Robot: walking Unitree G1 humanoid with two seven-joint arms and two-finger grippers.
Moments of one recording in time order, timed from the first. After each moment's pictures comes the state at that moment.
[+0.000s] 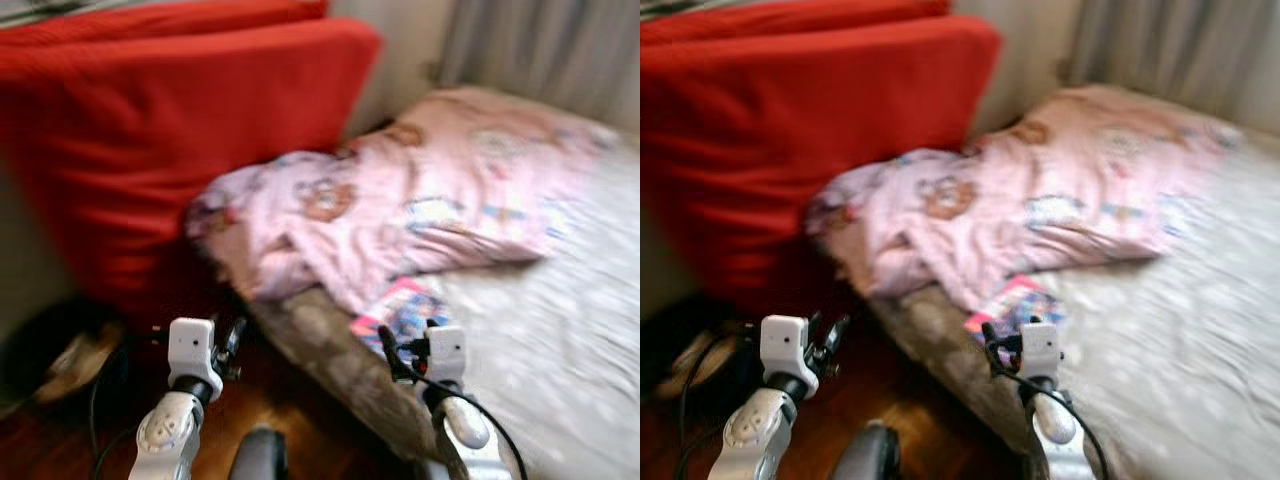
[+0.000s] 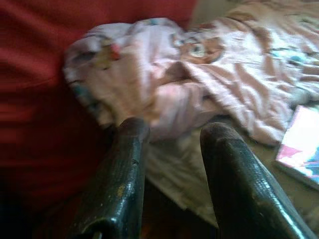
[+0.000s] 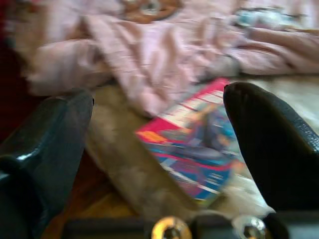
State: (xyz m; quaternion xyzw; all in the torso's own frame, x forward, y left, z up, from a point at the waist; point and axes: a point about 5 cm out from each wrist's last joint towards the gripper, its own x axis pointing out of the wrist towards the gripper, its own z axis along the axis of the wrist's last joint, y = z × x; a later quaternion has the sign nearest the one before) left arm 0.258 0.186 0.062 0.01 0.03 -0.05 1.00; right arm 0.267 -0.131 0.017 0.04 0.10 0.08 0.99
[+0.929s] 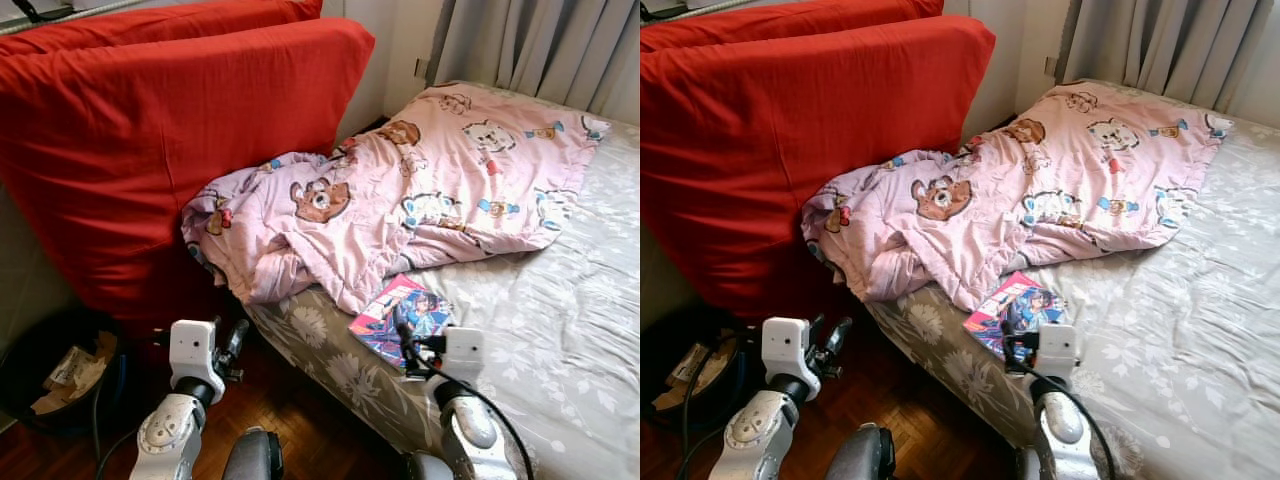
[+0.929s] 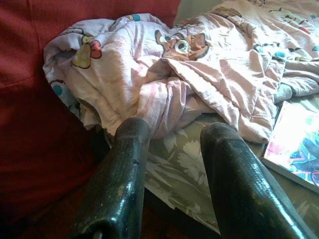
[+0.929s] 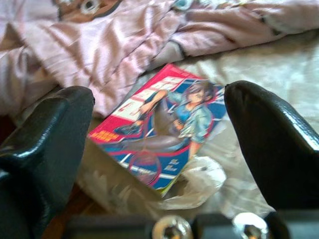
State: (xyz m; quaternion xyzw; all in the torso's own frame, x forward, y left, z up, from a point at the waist) left arm 0.258 0.184 0.059 -0.01 0.04 -0.06 1.00; right arm 0.269 -0.155 0.013 0.06 0.10 -0.01 0.99
